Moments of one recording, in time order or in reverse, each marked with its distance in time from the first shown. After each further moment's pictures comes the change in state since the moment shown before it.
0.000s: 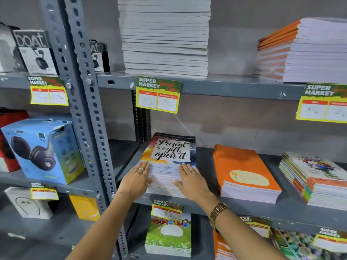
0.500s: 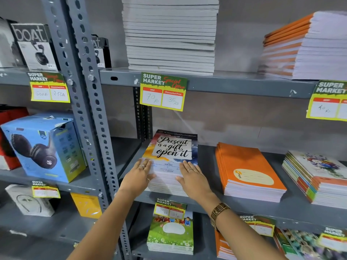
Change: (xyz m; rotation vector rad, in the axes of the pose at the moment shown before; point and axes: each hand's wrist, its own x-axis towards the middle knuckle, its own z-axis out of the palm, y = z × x) left_hand 0.004 -0.007 -0.001 -0.159 -0.018 -0.053; right_hand 0.007 -0.005 0.007 0.011 0.013 0.027
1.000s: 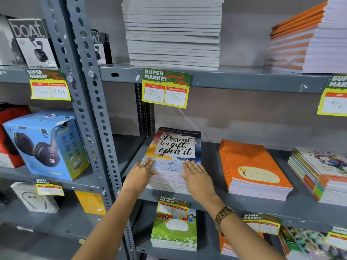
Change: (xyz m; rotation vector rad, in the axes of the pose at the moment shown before) left_hand 0.005 -0.006 0.007 -0.095 0.047 -0.037; right_hand -0.003 0.001 0.009 -0.027 0.088 -0.004
